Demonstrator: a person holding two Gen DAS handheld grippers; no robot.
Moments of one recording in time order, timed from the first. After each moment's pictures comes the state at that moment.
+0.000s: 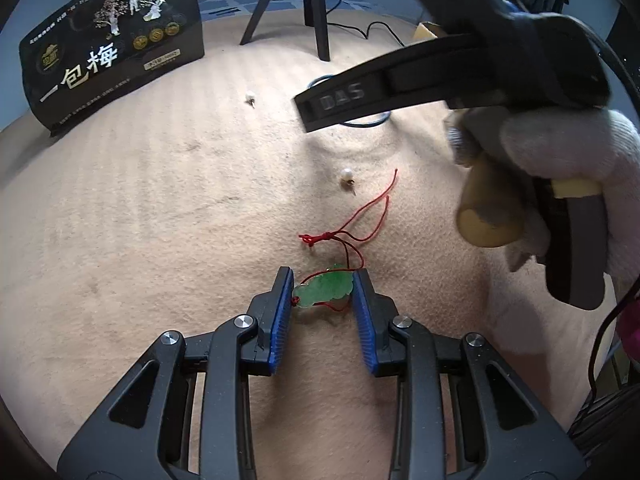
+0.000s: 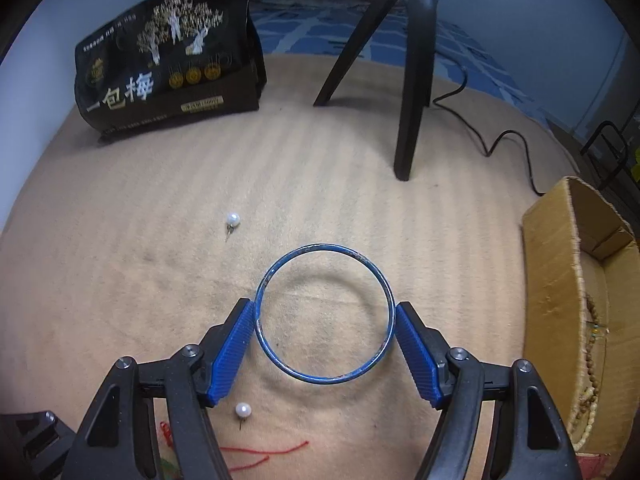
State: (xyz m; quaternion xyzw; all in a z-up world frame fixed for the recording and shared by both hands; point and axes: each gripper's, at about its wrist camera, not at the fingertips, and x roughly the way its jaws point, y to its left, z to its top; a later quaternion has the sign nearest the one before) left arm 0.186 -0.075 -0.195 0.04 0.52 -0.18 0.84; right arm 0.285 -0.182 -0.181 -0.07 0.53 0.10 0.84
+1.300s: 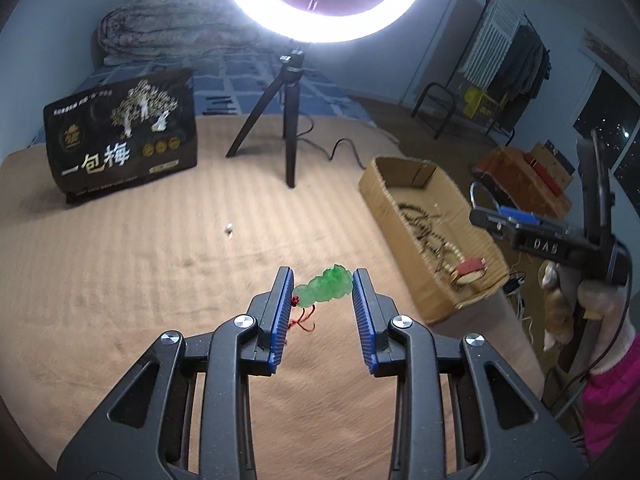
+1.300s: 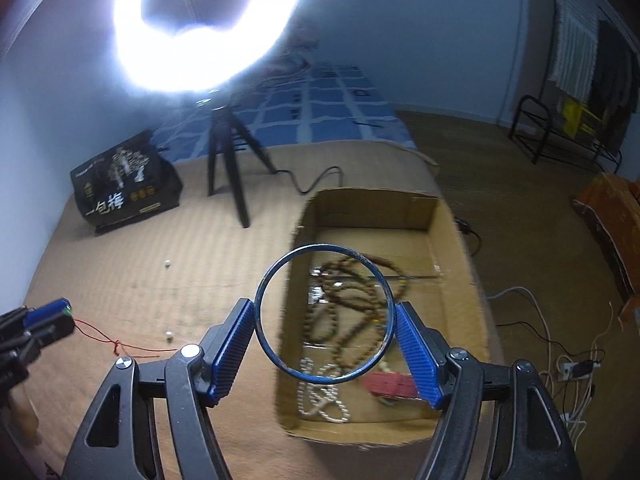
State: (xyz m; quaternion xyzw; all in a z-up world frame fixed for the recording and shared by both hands) left arm 0.188 -0.082 -0.073 -0.06 0.42 -0.21 0.88; right arm 0.194 -0.354 -0.065 0.02 0.44 0.01 0.90
